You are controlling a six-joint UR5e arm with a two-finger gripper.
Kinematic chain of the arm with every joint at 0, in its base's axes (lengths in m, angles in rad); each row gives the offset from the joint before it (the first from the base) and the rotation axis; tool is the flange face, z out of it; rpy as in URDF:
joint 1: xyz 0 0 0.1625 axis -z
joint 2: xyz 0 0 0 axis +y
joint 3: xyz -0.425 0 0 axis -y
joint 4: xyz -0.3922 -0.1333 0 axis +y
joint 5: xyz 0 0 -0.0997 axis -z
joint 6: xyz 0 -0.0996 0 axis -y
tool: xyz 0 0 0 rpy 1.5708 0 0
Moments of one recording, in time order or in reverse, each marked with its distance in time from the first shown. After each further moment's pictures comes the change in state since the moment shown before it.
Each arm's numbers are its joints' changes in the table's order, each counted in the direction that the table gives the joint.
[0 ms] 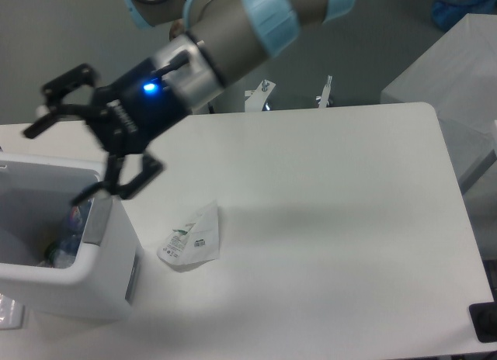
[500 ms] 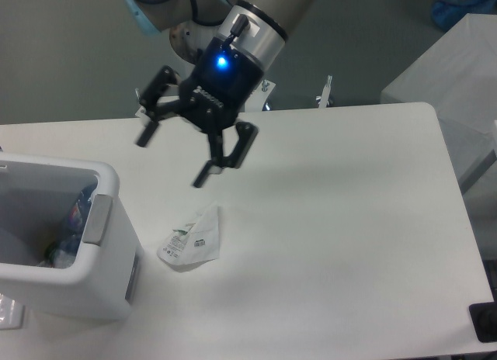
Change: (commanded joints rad) arm -0.031 -0.180 -0.200 0.006 0.488 0.270
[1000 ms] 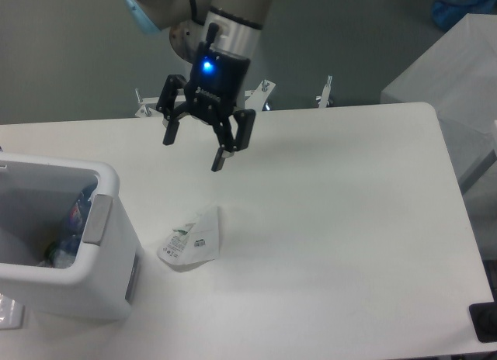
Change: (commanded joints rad) arm 0.118 -0.069 -0.203 0.012 0.232 -0.034
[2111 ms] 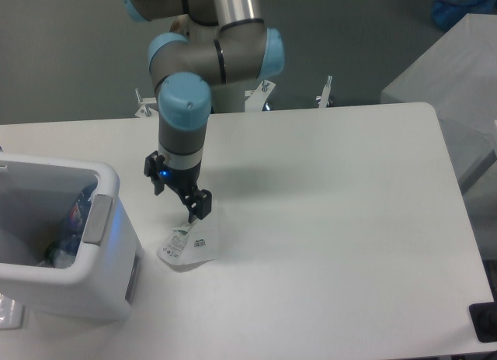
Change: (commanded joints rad) arm 0.200 0.402 0.066 -0.018 0.338 -0.023
